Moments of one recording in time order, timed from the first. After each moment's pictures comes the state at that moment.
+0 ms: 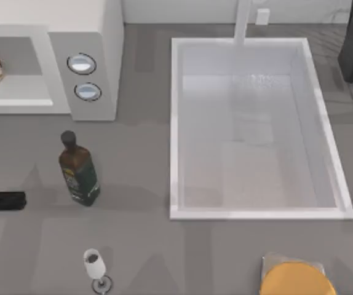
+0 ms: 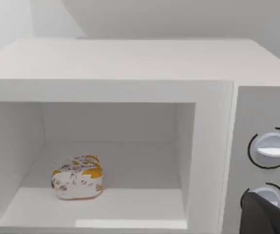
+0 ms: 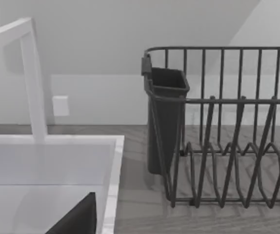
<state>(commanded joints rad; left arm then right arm) -0.37 0.29 0.12 0.16 -0.37 0.00 0.00 0.00 0.00 0.00 0.00 0.00</state>
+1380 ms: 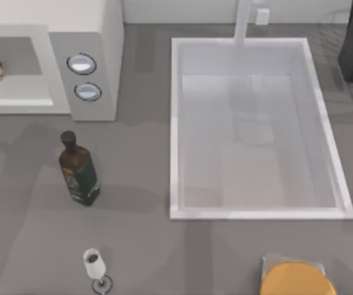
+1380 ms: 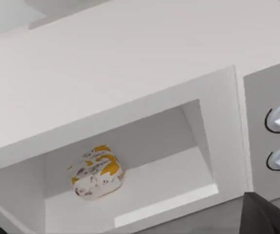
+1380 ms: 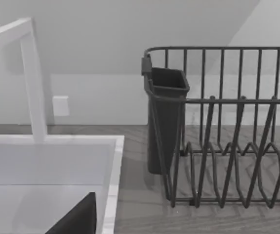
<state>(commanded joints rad) -0.05 0.83 0.77 -0.31 0.07 0.33 0.00 0.00 0.00 0.00 0.00 0.00</state>
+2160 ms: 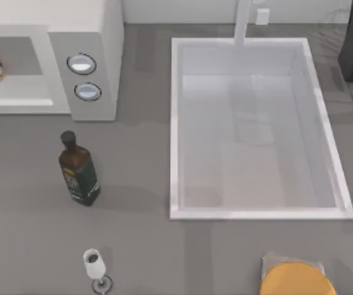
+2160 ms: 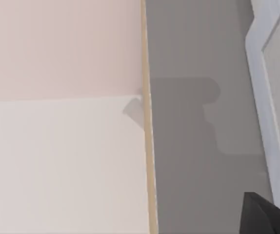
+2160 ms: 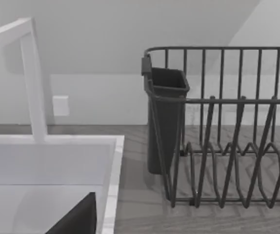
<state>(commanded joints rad) 0.95 1.71 1.39 -0.76 0.64 0.85 0.00 0.00 0.00 0.00 0.00 0.00</state>
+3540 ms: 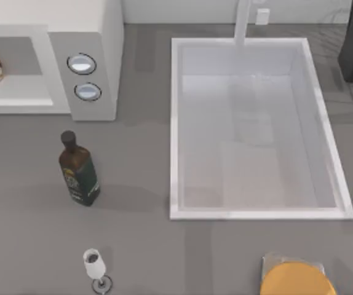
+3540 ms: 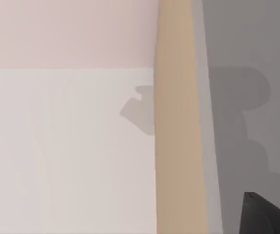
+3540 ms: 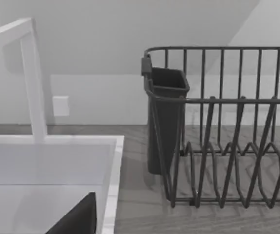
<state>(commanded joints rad) 1.05 1.88 1.13 -0.38 0.68 0.93 0.00 0.00 0.00 0.00 0.00 0.00</state>
